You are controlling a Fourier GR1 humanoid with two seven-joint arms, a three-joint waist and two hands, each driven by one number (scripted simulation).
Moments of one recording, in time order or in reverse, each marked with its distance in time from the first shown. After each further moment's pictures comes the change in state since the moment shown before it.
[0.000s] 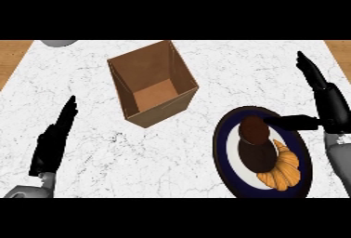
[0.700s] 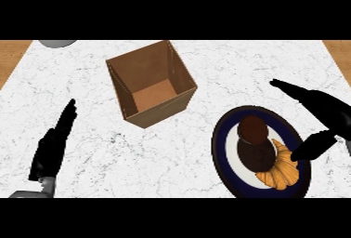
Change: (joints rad) left arm 0.032 -0.014 0.004 -0.021 -0.024 0.003 0.001; right arm -0.031 -0.288 0.244 -0.217 0.168 0.439 0.455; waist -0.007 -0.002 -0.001
